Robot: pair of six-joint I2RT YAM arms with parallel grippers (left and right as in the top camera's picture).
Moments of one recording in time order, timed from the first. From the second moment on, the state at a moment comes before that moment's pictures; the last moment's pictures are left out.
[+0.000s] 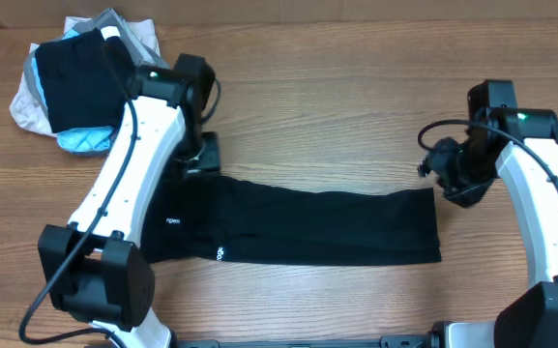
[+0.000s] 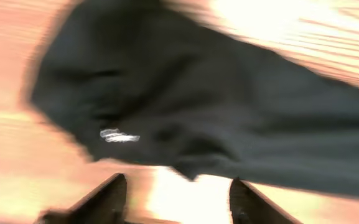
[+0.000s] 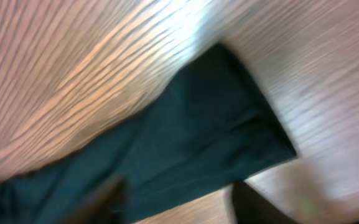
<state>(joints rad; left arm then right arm) -0.25 1.82 1.66 -1.45 0.02 -0.36 -0.05 1.56 1.32 -1.25 -0.17 0.60</state>
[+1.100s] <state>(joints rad) -0.13 1.85 1.14 -1.00 0.14 -0.28 0.07 1.56 0.76 -0.72 -0.26 0.69</state>
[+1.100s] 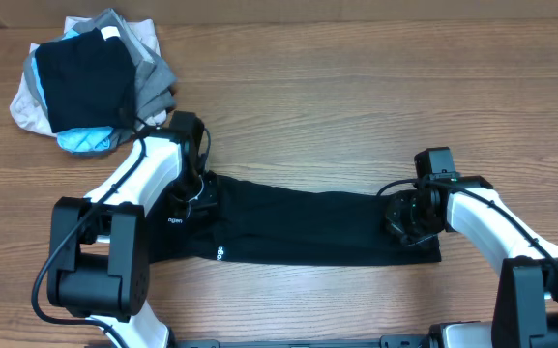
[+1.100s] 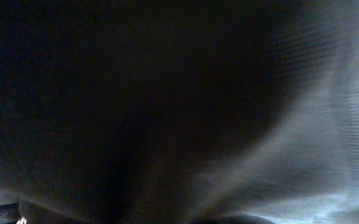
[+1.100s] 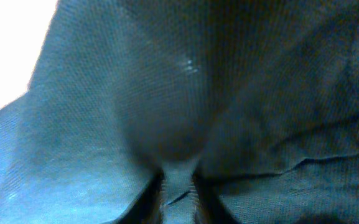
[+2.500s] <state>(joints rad) 0.45 1.85 1.12 -0.93 0.17 -0.42 0.01 1.68 0.84 -0.62 -0.33 0.78</state>
